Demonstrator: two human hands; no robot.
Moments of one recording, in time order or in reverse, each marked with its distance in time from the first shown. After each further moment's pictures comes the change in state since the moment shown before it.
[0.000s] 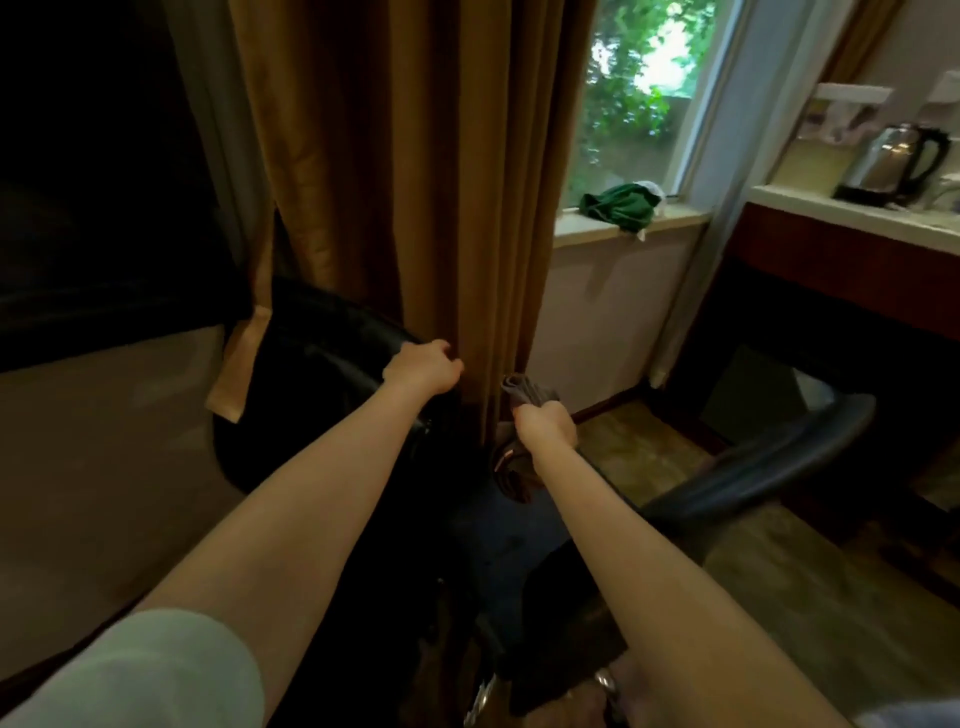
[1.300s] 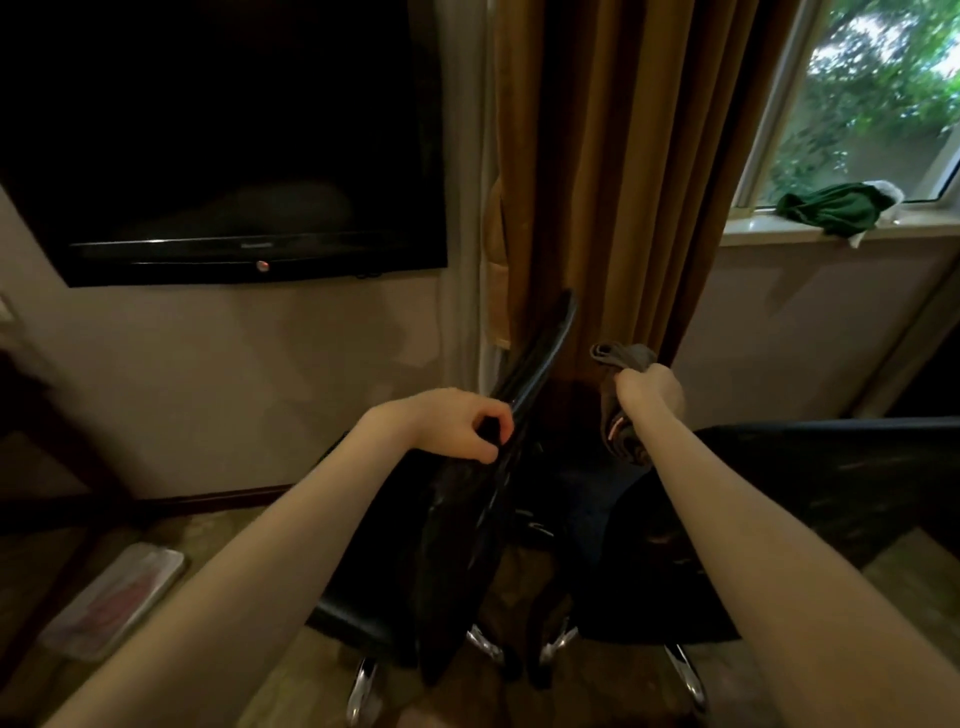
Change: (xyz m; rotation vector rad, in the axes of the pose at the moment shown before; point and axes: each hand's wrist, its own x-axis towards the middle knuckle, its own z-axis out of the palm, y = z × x) left_hand -0.282 -0.047 0.002 0.111 -0.269 0.176; right_hand -0.077 0.049 -0.060 -0.166 -0.098 -0.306
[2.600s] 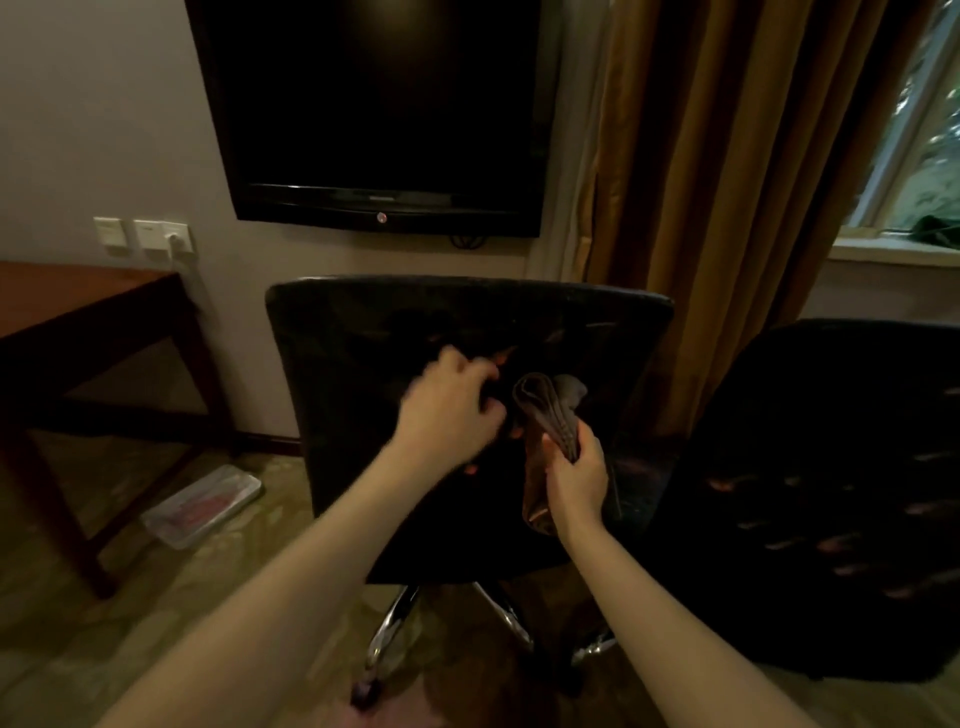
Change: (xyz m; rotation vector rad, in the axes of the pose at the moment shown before) left_hand -0.079 0.017 0.191 0.050 0.918 -0.481; right_hand -0.164 0.162 0.129 0.545 -0.260 -0.419
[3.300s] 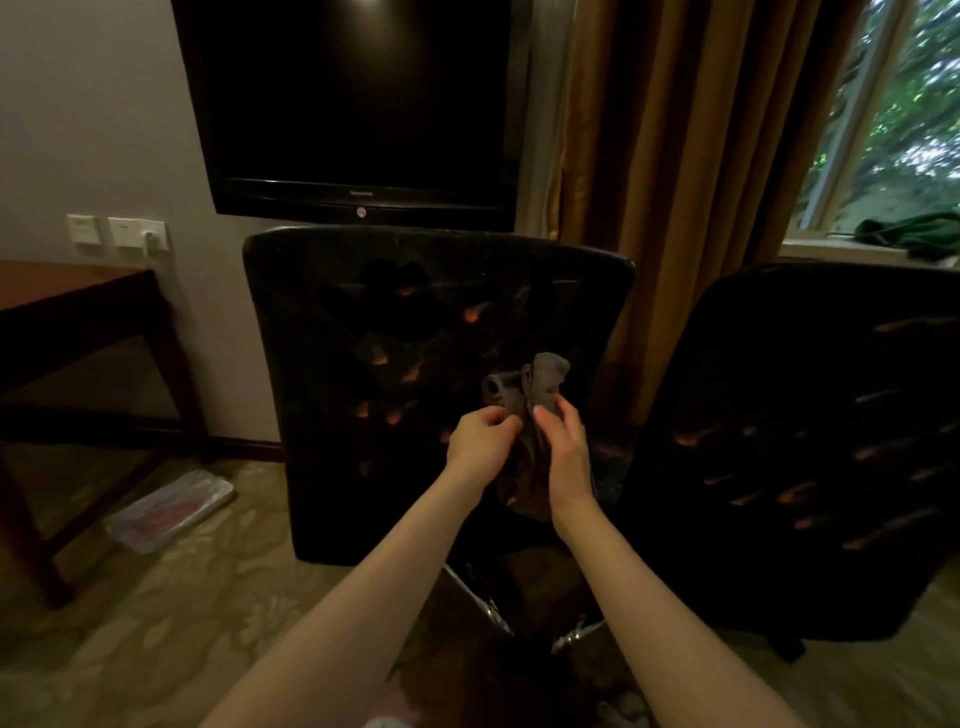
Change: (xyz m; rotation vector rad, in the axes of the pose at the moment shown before) left_hand -0.062 0.029 0.099 -0.994 -0.141 -0.405; right_hand -0.039 0.037 -0.021 0.302 -0.174 0.062
